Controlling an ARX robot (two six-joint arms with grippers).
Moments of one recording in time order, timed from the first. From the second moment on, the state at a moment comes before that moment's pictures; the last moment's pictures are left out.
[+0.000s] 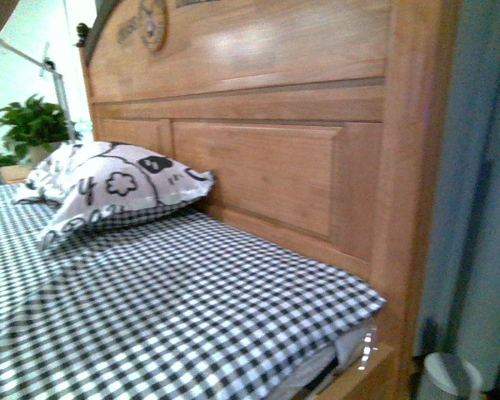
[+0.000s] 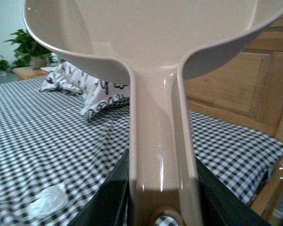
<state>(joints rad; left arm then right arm) 0.07 0.16 0.19 0.12 0.18 0.01 0.27 0.35 0.26 0.19 0.39 0.03</state>
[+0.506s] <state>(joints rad) 0.07 0.16 0.19 0.12 0.18 0.01 0.27 0.35 0.26 0.19 0.39 0.03</state>
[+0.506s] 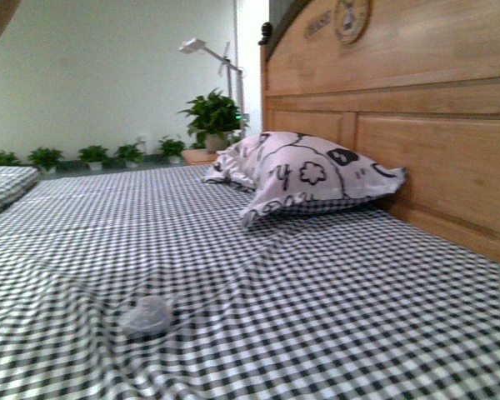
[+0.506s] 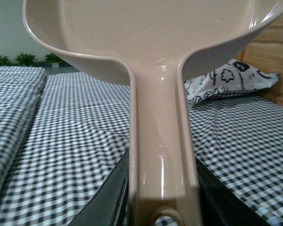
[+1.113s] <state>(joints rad) 0.40 0.52 0.35 -0.08 0.54 0.08 0.27 0.35 0.26 0.19 0.39 0.03</state>
